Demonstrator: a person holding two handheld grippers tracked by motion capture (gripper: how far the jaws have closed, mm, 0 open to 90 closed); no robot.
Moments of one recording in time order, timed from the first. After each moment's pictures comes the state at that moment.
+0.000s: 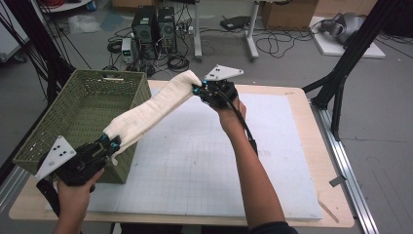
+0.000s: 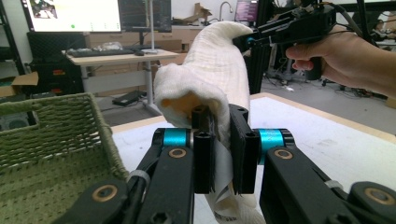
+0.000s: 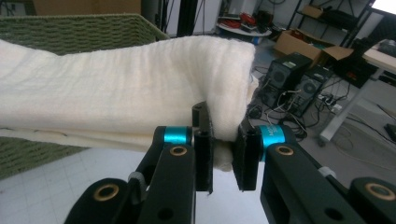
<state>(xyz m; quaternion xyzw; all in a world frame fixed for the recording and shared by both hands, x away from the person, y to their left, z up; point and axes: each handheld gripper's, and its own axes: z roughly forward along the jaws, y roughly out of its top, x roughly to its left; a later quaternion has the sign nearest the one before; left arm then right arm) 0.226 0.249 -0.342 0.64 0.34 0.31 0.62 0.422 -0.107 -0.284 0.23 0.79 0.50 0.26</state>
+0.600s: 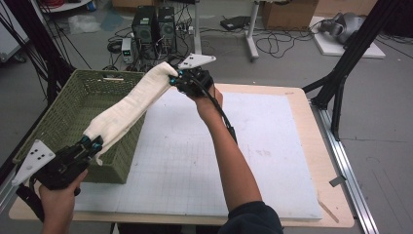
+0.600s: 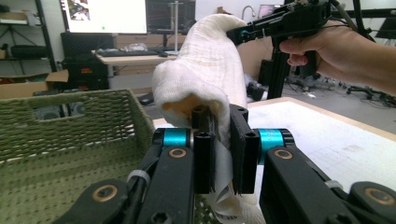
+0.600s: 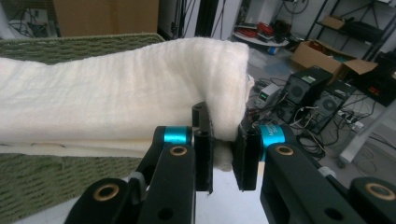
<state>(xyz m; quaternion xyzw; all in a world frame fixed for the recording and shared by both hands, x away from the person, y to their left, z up) 0.216 0.281 -0.343 0.61 0.37 0.33 0.61 0.448 -0.045 -0.272 0.20 0.80 0.51 0.24</state>
